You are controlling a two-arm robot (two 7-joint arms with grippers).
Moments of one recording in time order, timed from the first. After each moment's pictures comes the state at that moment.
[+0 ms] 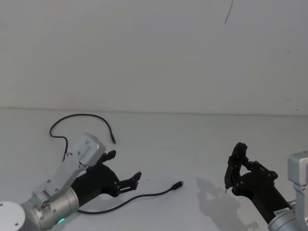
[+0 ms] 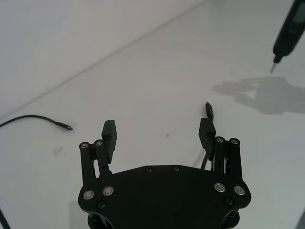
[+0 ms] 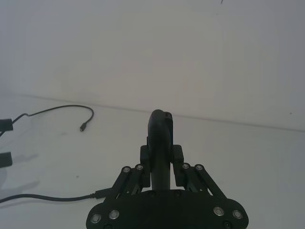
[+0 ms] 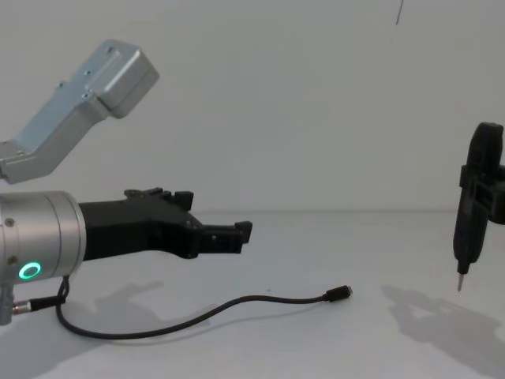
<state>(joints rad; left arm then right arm) -0.32 0.46 0.48 -1.59 -0.31 0.14 -0.33 -0.01 0.34 -0.23 -1.77 0.29 0.03 0.07</state>
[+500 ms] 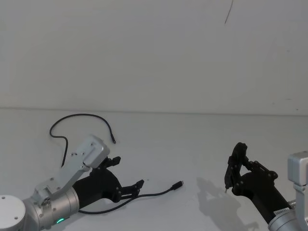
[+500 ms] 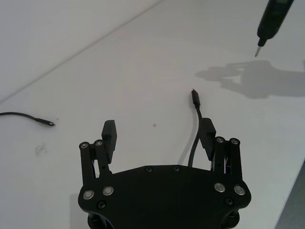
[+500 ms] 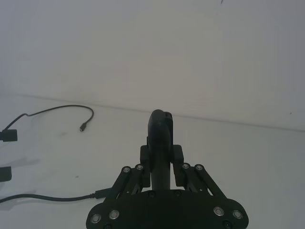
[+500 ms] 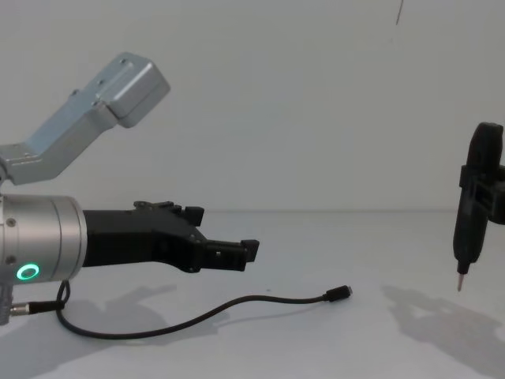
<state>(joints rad) -0.35 0.47 0.50 -1.57 -0.31 0.19 -0.42 -0.01 0.34 -0.23 -1.77 0.29 0.03 0.07</state>
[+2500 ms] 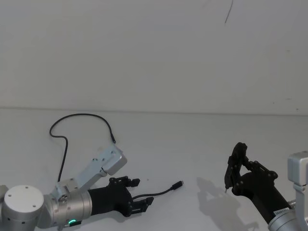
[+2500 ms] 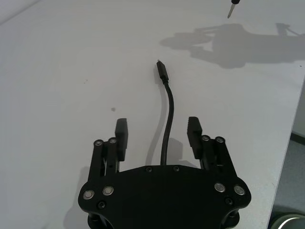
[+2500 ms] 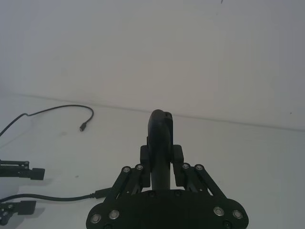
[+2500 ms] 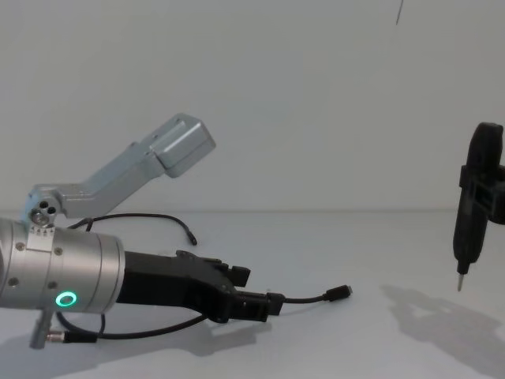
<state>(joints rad) -0.50 0.43 0.62 -1.36 -0.33 0.22 -0.60 -0.01 0.34 -0.23 -1.77 0.29 0.03 0.07</state>
